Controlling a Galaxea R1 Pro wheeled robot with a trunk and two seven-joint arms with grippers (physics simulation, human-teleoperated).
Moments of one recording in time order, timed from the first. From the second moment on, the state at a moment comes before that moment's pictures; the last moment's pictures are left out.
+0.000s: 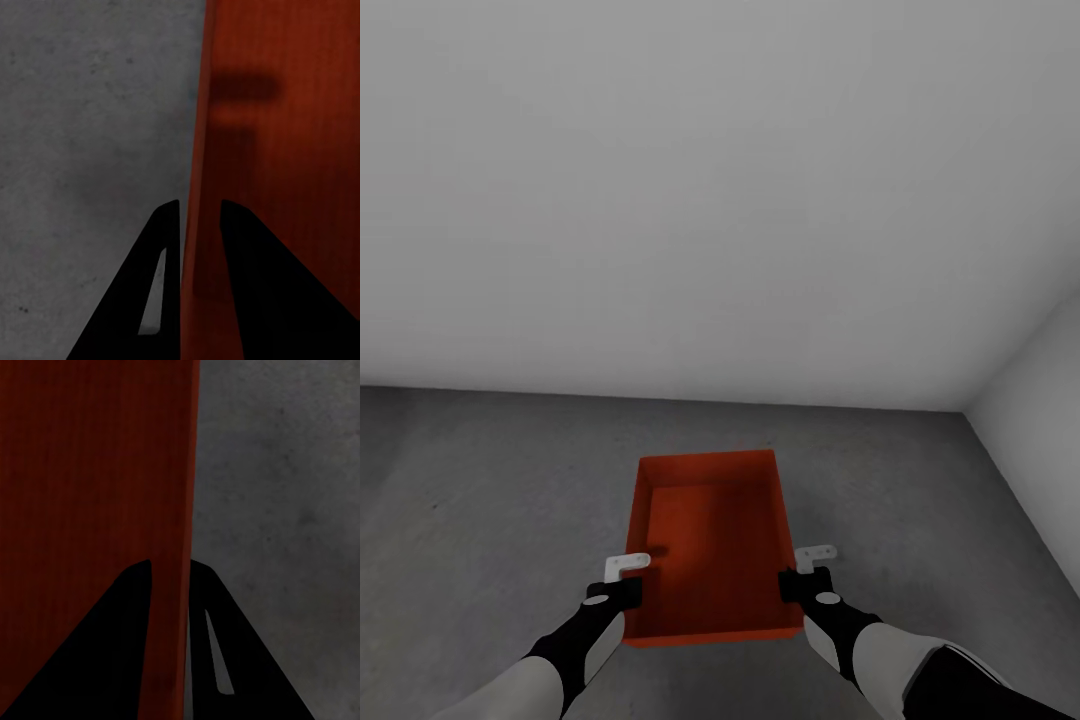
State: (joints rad) left arm -0.63 -0.06 -0.22 -0.32 0.30 0.05 0.24; right arm -0.78 0.13 0.66 0.03 -0.54 -0.19 -0.11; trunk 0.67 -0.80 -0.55
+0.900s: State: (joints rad) left arm -0.63 -0.06 -0.22 -0.32 0.30 0.05 0.24; right arm -0.78 0.13 0.66 0.03 -0.54 -0.19 -0.11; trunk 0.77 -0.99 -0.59
